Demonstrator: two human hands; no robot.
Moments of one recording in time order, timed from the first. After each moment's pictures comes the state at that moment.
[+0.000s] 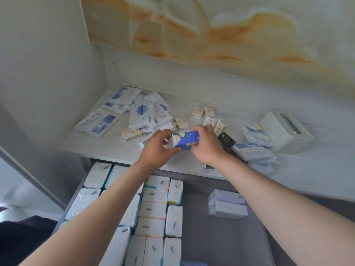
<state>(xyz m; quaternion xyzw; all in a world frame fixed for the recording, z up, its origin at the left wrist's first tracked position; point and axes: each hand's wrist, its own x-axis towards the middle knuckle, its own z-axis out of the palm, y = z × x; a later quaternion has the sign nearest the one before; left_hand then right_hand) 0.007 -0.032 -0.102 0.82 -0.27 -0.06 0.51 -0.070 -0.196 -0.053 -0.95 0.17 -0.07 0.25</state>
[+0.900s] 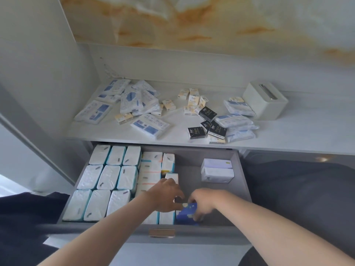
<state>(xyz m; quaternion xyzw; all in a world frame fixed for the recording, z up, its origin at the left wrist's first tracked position) -0.167 0.005 -0.173 0.79 -0.57 -0.23 0.00 -0.265 -0.151 -0.150 -0.89 0.10 0.41 0.16</state>
